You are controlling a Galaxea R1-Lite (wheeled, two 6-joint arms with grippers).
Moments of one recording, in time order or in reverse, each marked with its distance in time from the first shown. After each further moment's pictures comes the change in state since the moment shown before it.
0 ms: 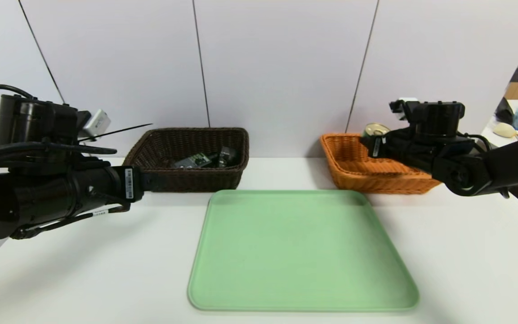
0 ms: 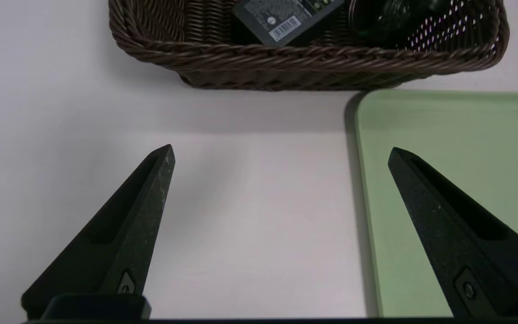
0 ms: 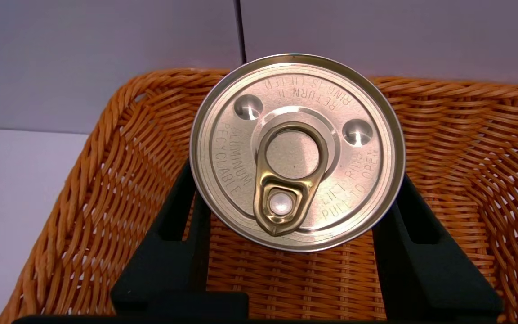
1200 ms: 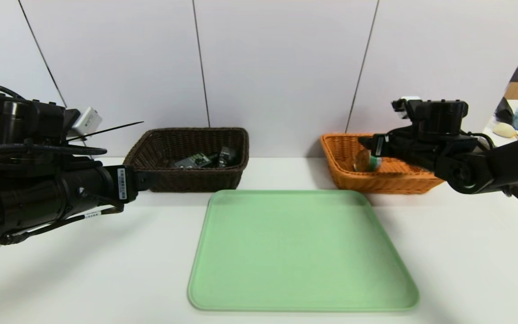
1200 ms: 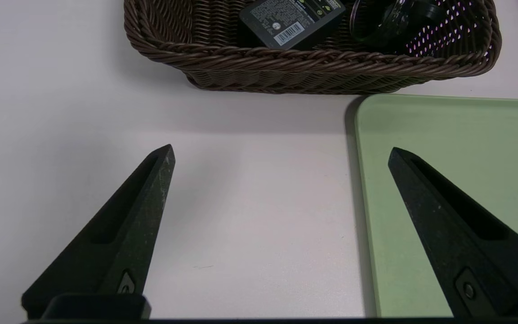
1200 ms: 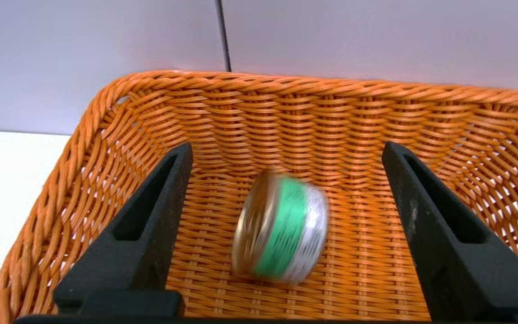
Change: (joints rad) left arm -0.002 -0.036 0.014 0.006 0.012 -0.007; right arm -0.013 -0.003 -0.010 0.010 0.001 -0.026
